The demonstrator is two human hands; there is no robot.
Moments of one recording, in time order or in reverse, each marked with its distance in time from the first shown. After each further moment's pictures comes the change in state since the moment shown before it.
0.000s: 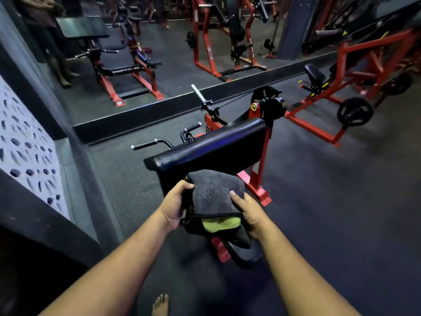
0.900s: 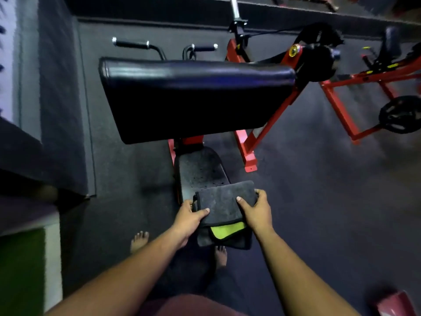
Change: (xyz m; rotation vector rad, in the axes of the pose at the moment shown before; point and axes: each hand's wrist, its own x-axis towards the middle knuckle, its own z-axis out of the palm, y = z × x) left_hand 0.154 -0.280 0.060 0.192 0.503 -0.162; right_hand 0.088 0.041 -0.233 -1.034 0.264 0.174
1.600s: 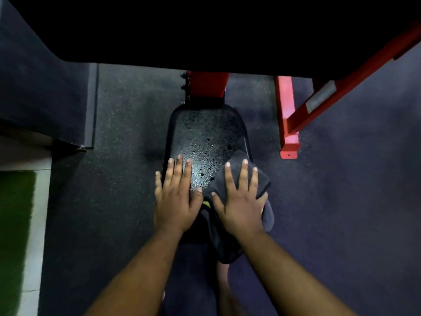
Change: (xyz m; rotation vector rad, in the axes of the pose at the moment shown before) left_hand 0.172 -0.125 0.038 1.062 0.559 0.499; right_hand 0.142 0.123 0.140 -0.808 -0.262 -0.579
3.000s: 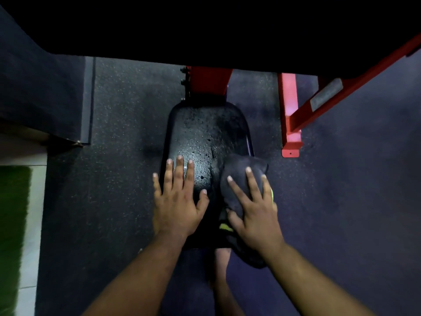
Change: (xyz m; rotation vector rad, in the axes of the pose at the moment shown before) left_hand 0.004 0.010 0.004 0.230 -0.037 -0.069; right_hand -0.009 0.045 -0.010 0.092 -0.030 -0.179
